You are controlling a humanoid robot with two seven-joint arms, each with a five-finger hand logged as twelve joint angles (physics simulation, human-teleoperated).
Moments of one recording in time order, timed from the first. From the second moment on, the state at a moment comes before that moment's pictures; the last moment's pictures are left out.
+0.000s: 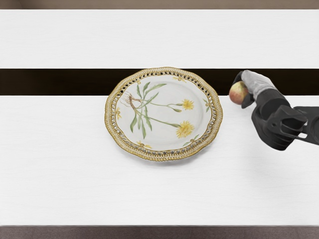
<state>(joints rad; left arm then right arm) -0.06 0.00 0.02 -0.17 0.19 0.07 0.34 1.34 -0.54 -0.36 1.40 -0.89 -0.60 -0.61</state>
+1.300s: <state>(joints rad) -0.06 0.00 0.02 -0.17 0.19 0.07 0.34 1.57 -0.14 -0.37 1.35 -0.66 -0.61 -0.61</state>
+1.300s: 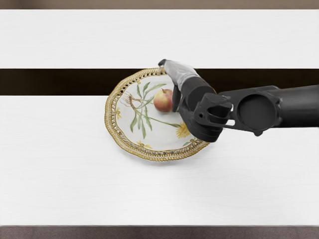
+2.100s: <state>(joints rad) -0.06 0.00 0.02 -0.17 0.19 0.07 0.34 0.80 -0.47 0.92 1.62 0.11 0.47 -0.61</state>
